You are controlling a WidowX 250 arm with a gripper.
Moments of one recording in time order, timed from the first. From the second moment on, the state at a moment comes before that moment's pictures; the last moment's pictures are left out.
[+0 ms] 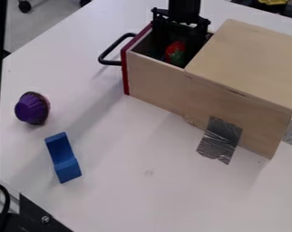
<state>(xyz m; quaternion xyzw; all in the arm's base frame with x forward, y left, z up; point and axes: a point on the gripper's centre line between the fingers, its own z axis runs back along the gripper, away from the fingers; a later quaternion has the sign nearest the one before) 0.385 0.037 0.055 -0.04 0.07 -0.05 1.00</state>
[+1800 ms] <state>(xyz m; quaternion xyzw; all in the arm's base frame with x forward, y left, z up) 0.310 0.055 0.155 -0.01 0.05 -0.04 1.00</state>
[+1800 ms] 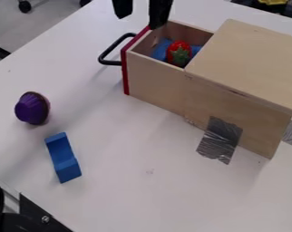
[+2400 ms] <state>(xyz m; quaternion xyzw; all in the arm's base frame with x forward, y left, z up) 0.307 0.059 0.161 -0.01 0.05 -0.04 1.00</state>
